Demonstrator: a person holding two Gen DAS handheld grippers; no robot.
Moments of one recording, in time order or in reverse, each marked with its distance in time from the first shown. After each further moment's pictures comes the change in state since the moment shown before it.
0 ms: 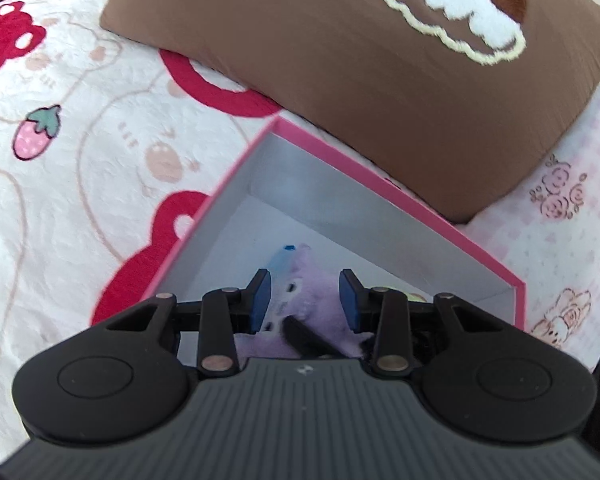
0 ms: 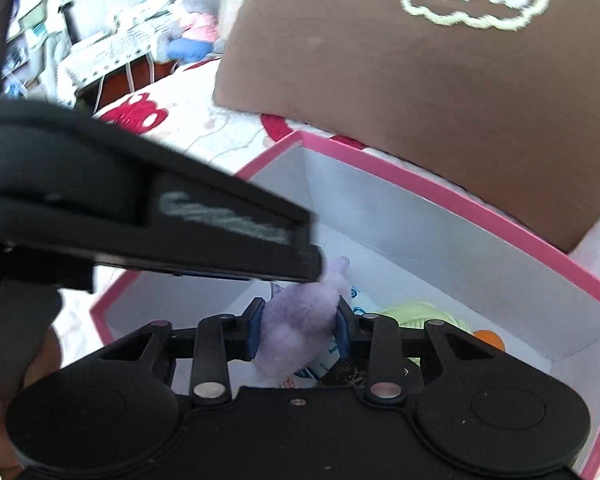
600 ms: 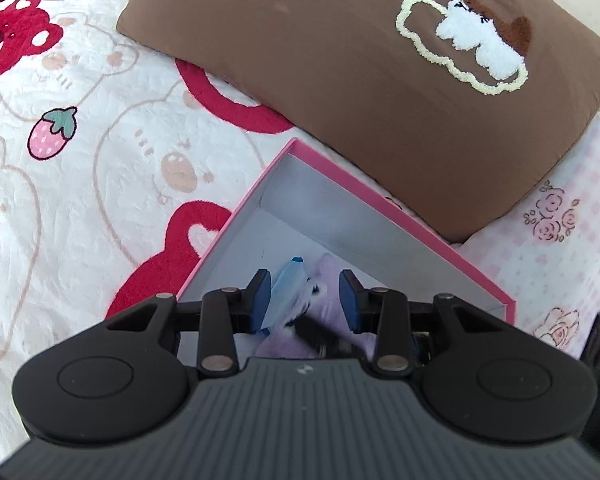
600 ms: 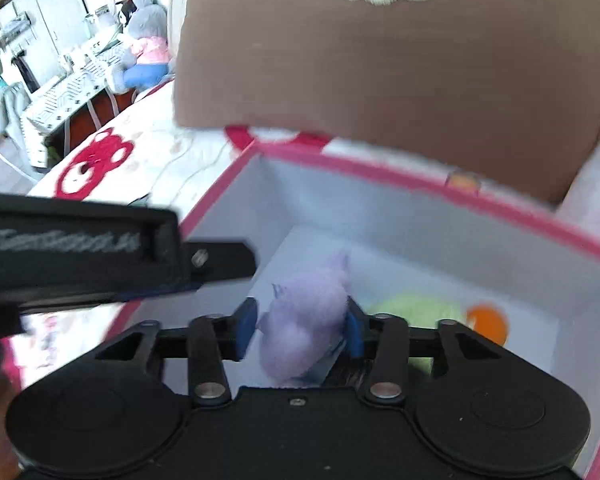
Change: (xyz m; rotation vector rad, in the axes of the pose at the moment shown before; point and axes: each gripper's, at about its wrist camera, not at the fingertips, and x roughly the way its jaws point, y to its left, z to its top) left arm -0.015 0.009 0.003 -0.040 -0.026 -0.018; right arm -0.005 -0.037 -0.005 0.210 0.033 0.034
